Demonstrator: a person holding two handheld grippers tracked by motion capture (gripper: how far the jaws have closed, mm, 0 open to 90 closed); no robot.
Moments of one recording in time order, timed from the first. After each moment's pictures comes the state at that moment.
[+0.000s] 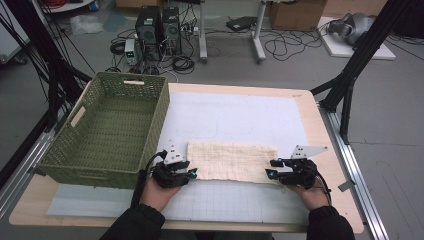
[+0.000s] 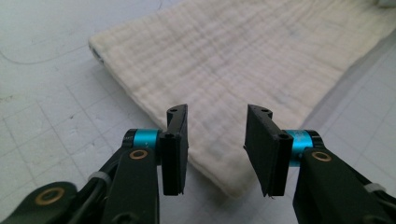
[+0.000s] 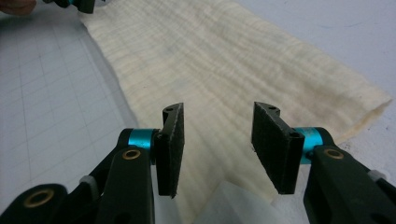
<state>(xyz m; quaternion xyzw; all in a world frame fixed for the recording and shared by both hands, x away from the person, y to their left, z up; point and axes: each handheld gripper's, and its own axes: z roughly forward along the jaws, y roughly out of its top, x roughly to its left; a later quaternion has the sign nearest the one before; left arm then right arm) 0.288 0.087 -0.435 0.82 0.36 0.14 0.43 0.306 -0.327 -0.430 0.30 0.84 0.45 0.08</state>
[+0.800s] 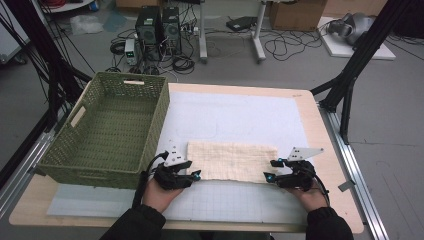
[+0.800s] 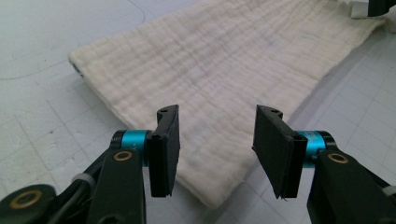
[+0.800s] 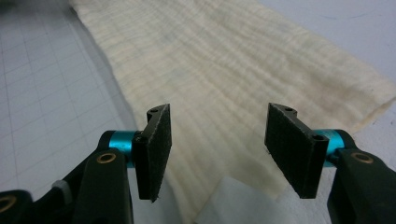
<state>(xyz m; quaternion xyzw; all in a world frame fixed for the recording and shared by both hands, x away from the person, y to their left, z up) 0.285 0.083 -0.435 0.81 0.34 0.13 0.45 0.303 -0.321 -0.433 0.30 0.85 0.43 0.09</state>
